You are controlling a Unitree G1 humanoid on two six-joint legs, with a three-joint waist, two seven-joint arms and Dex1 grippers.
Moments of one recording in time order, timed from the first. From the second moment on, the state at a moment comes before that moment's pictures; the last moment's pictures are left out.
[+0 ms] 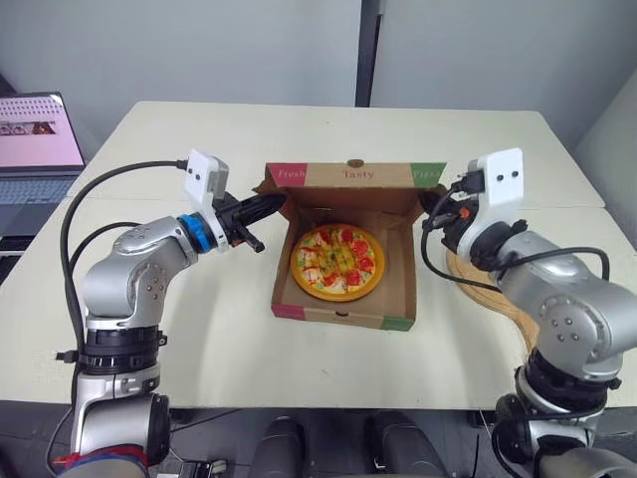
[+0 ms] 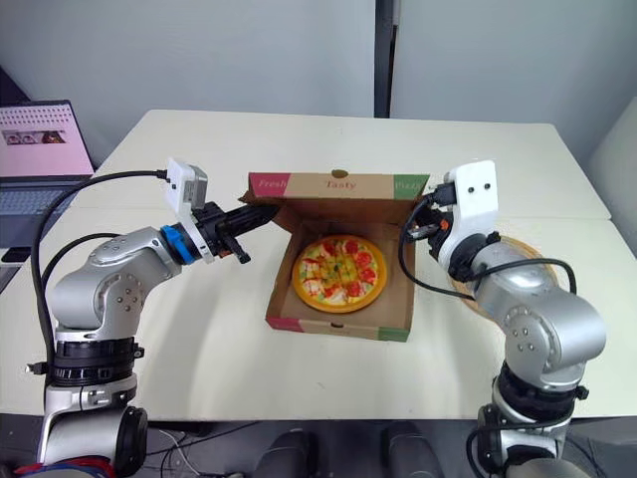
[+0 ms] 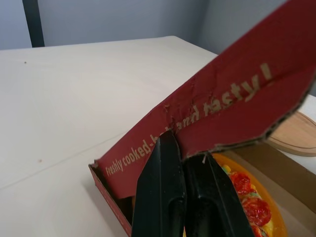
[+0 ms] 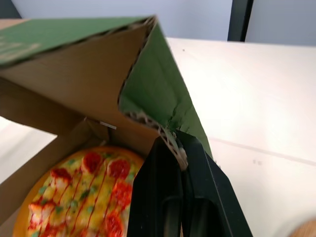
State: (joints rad) left arm -0.52 0.52 0.20 -0.10 -0.54 0.72 -0.77; right arm -0.50 -0.20 -0.20 -0.73 0.45 1.31 0.13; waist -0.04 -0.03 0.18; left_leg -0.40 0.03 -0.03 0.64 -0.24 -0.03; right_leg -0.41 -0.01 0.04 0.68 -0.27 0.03
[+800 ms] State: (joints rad) left arm -0.25 0.47 0.22 -0.28 -0.60 0.71 -0.60; right arm -0.09 -0.05 -0.02 -0.78 0.39 1.01 0.04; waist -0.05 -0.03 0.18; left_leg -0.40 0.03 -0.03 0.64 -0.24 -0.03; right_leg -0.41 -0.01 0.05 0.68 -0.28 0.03
